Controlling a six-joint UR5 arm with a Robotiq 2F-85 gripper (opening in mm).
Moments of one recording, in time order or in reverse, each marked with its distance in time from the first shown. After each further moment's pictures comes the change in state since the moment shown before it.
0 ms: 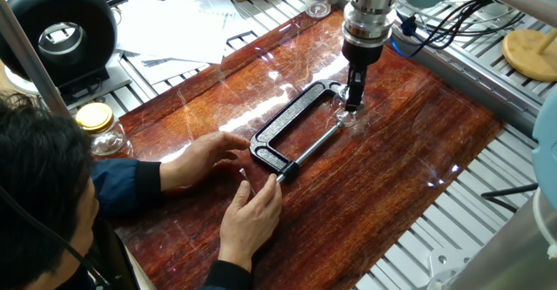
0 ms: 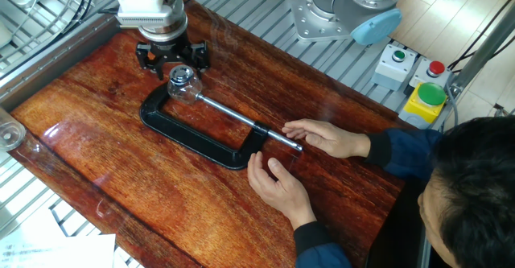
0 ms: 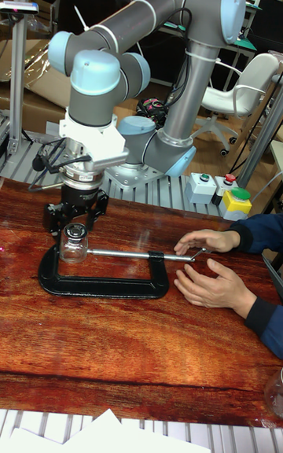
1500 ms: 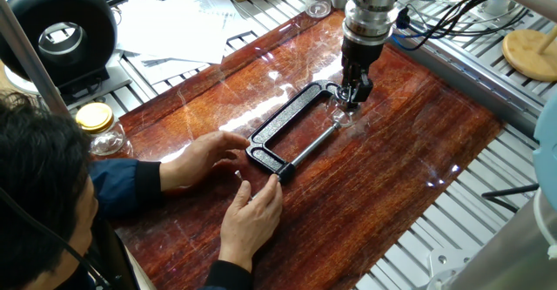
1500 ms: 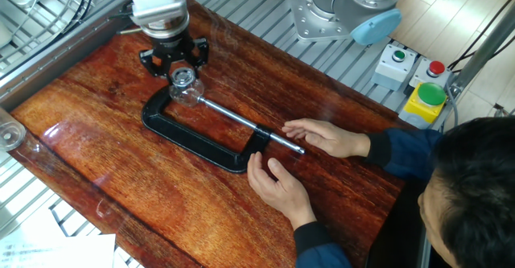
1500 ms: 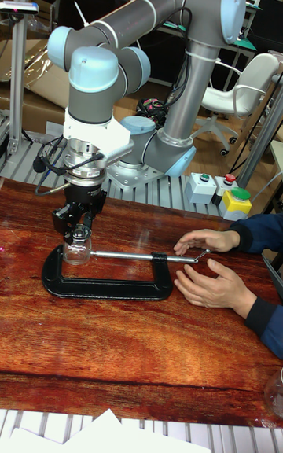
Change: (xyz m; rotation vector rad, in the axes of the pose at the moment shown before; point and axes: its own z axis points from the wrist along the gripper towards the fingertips) arm 0.010 0.011 -0.008 -0.050 0.021 -0.200
